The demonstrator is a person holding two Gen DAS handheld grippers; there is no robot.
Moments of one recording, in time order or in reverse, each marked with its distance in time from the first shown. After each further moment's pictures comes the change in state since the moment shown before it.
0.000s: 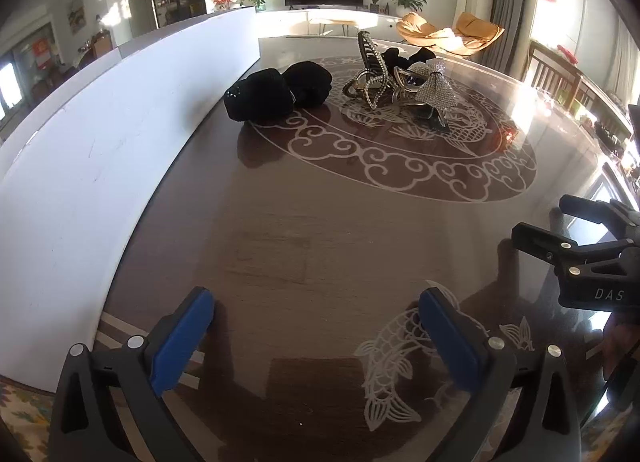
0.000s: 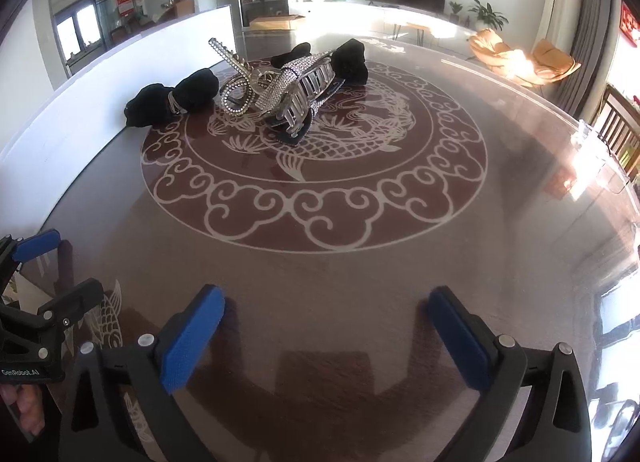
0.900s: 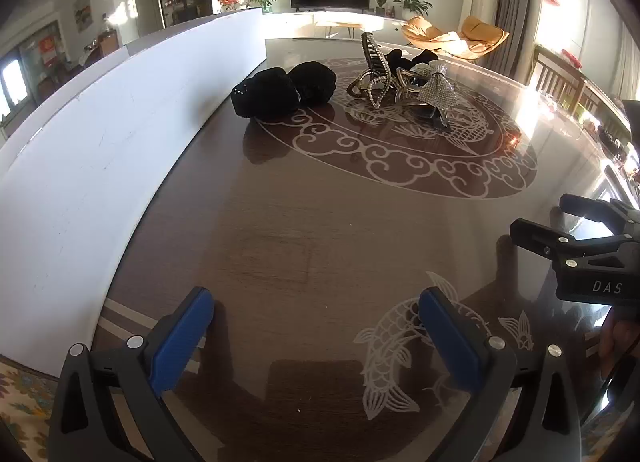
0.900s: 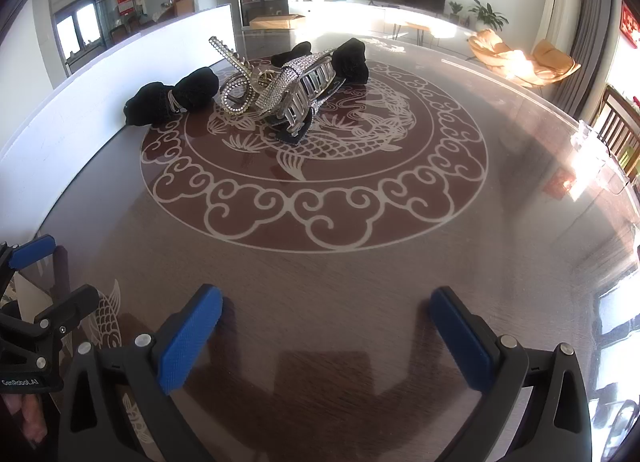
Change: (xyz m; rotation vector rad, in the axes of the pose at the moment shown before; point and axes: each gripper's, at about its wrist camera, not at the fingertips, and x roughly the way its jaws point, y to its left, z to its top) left arm -0.004 -0.002 -0.006 -0.017 -0.013 0.015; right arm 0.000 0.000 0.000 0.000 0.001 0.000
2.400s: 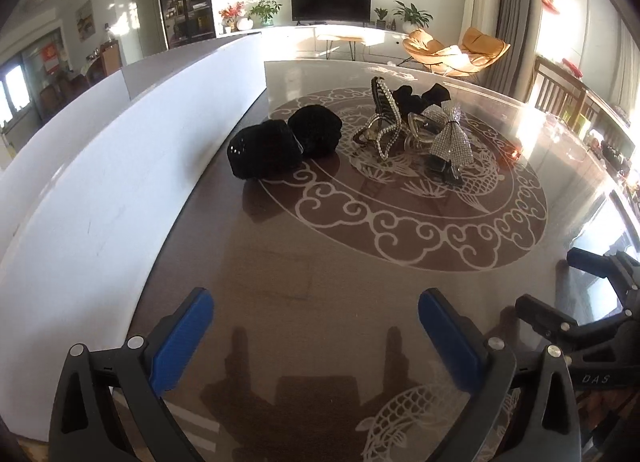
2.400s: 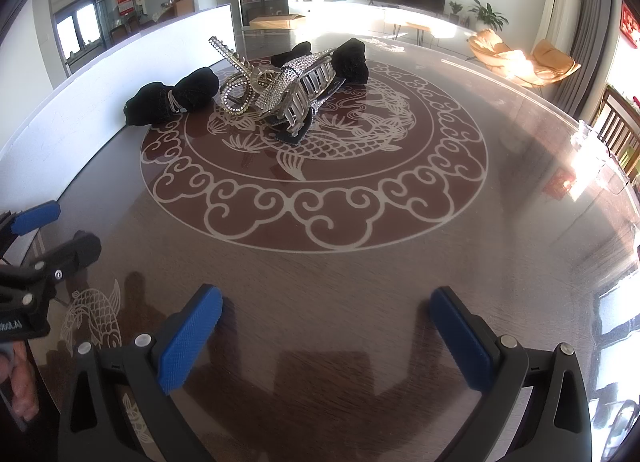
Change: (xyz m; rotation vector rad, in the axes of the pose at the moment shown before) left arm 0.012 -0.001 0.060 0.024 -0.058 0.026; right arm 0.000 0.000 0.000 0.000 0.000 0.000
